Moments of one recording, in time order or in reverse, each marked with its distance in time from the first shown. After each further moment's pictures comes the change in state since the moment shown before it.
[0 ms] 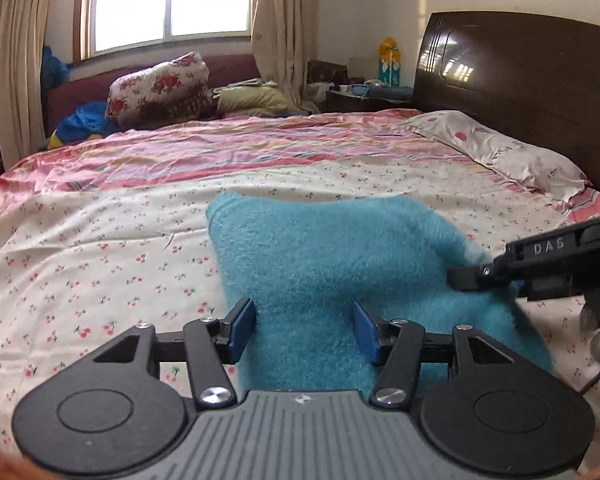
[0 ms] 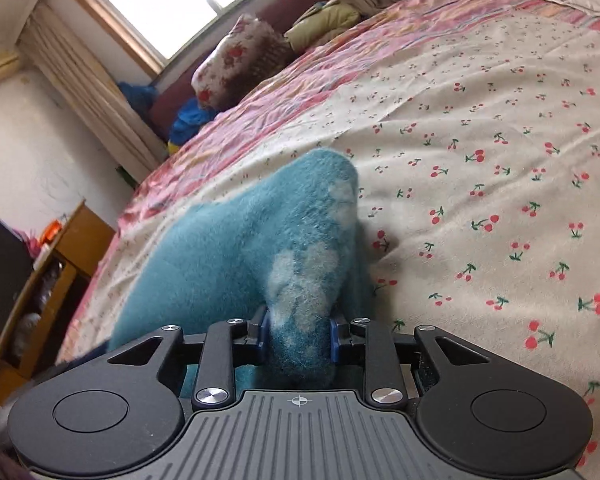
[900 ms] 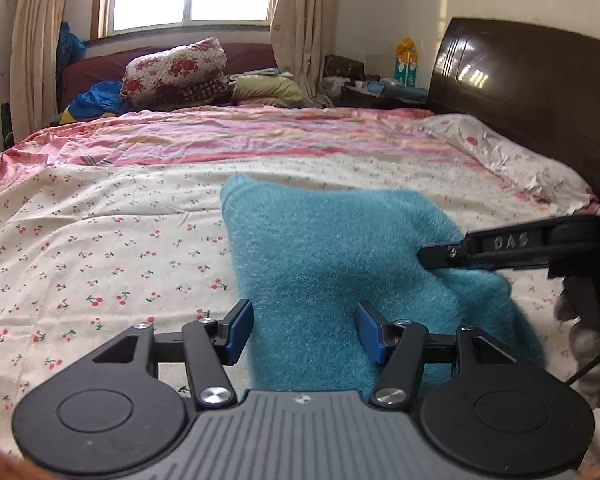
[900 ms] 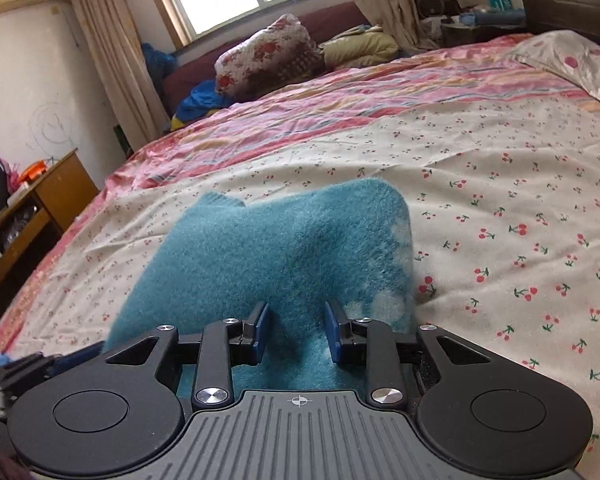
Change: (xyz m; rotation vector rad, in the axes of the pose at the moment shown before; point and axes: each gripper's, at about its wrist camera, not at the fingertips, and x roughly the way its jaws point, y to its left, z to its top) left arm -0.018 0.012 -0.005 -0.069 0.008 0.008; right arm 0.016 0.065 -0.004 -0.277 -0.040 -0.115
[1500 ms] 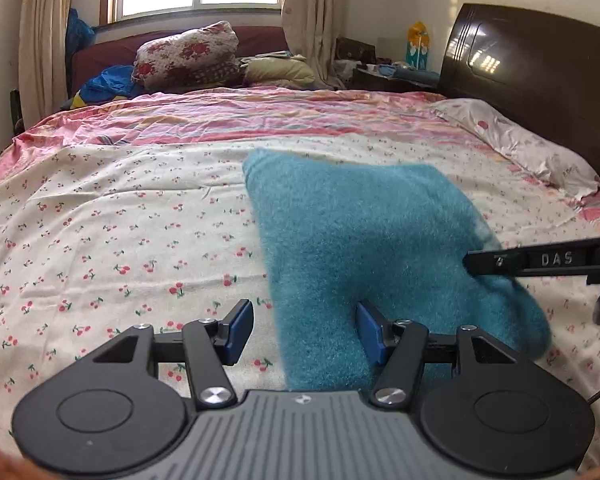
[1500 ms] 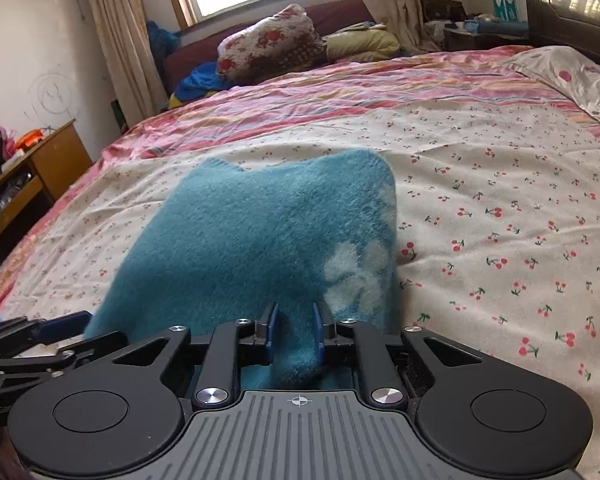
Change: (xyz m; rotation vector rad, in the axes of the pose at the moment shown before) left arm -0.011 0.011 -0.009 -0.007 0.061 0.032; right arm -0.025 0.010 -0.020 -0.069 0.036 -0.051
